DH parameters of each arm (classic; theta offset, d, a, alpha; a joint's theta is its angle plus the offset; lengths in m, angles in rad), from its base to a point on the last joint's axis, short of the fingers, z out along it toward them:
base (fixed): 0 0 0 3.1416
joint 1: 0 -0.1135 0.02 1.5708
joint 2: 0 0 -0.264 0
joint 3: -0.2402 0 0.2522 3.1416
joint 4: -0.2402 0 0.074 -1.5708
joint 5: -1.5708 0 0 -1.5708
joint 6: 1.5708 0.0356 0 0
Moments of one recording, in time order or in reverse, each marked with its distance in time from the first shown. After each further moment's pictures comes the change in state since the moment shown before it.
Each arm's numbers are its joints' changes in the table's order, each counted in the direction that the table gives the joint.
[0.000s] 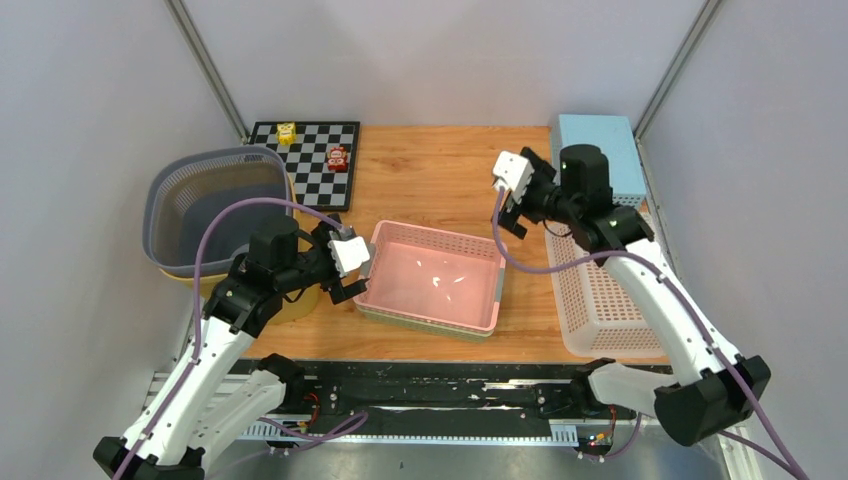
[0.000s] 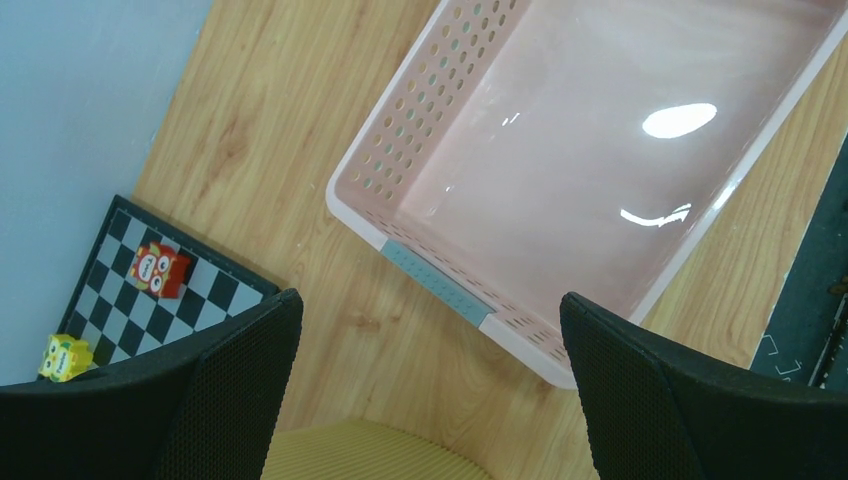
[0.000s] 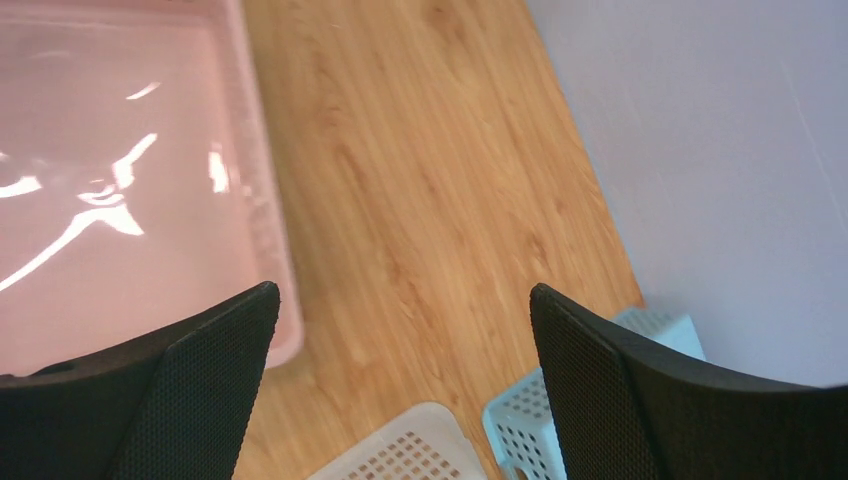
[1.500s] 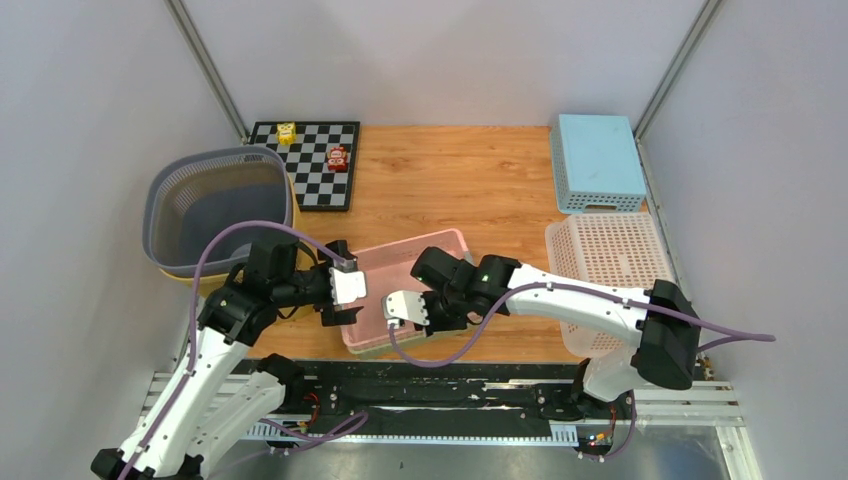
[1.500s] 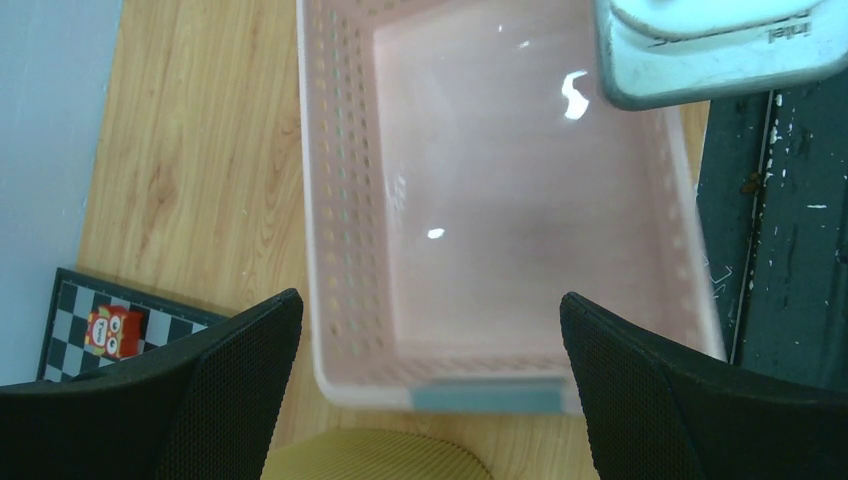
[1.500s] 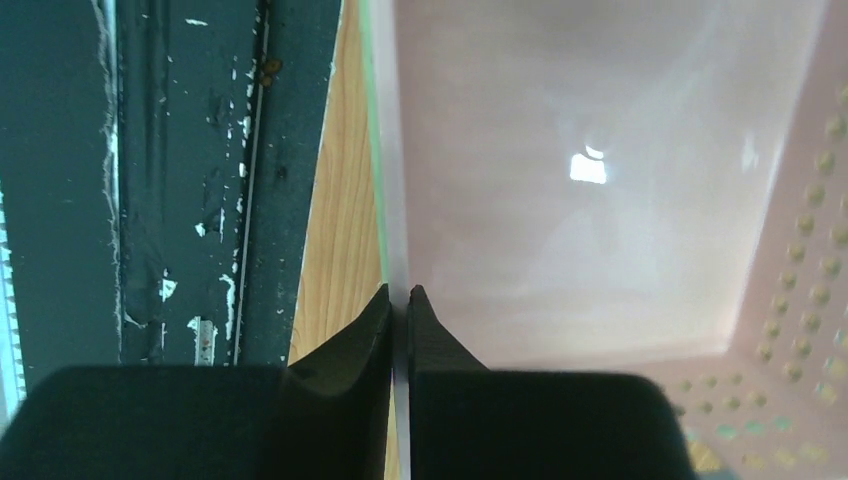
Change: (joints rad) left arm -0.001 -0.054 0.019 -0.199 -0.139 0.208; right arm -0.793 0.283 0.084 -0.269 -0.197 0.116
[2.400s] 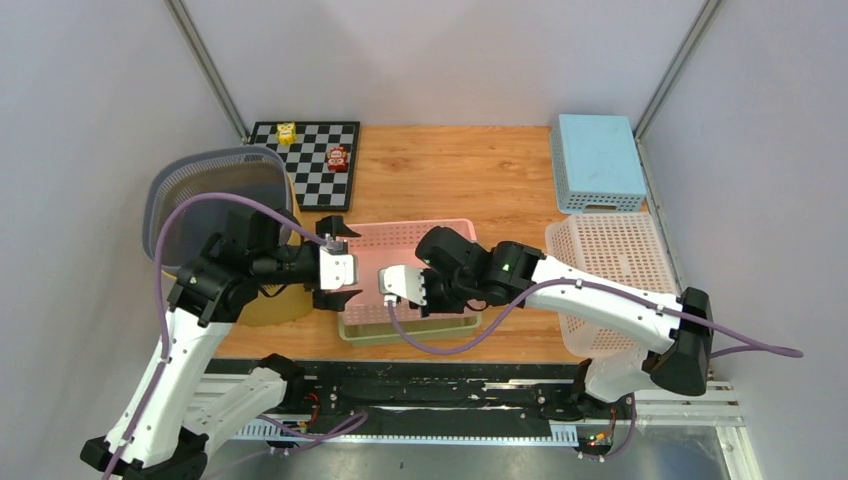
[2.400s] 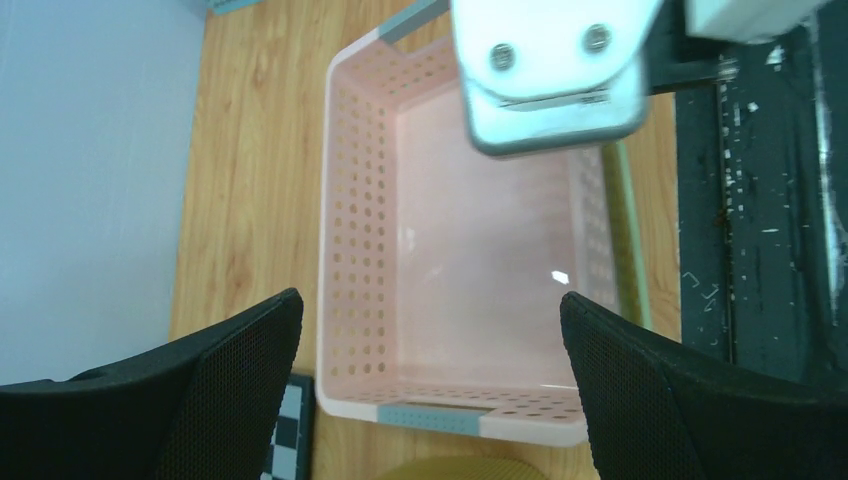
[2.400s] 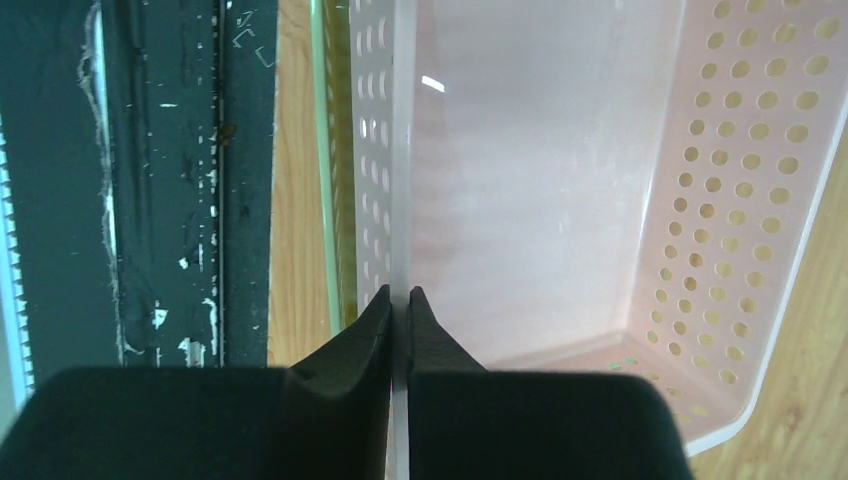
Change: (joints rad) left arm 0.000 0.149 -0.370 -0.193 -0.098 0.089; right arm -0.006 -0.060 -0.168 -0.058 -0.060 0.071
